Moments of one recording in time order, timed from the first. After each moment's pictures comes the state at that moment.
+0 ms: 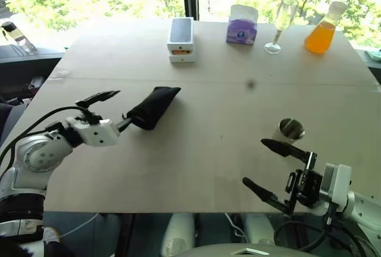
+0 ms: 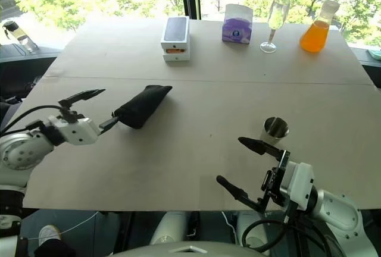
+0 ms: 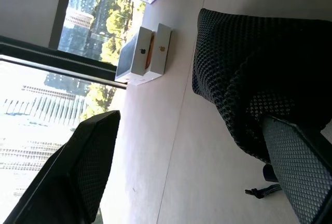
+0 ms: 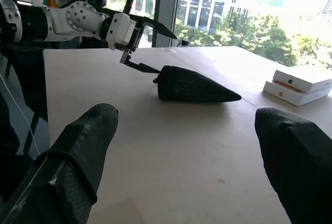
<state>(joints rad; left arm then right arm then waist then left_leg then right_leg) -0.19 0.90 0.22 0.41 0.31 -0.86 -0.53 0.41 -0.51 -0.02 -0.73 0.47 -0.08 0.86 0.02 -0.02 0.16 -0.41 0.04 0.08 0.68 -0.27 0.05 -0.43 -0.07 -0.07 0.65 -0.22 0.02</state>
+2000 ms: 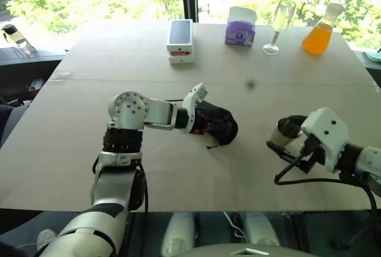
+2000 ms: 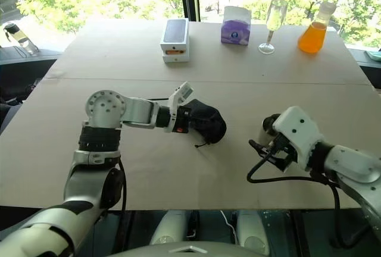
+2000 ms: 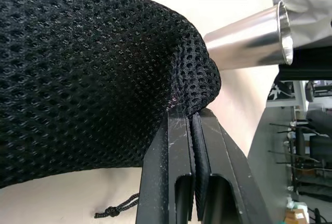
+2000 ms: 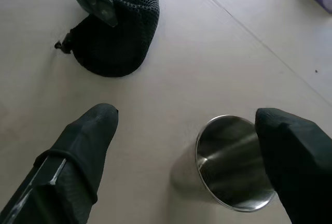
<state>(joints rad) -0.83 0.33 0.09 0.21 -1.08 1.61 -0.16 -0.01 -0.89 -0.25 -0.93 0.65 0.97 0.46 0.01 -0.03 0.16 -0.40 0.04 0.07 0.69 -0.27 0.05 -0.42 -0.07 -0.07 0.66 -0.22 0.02</state>
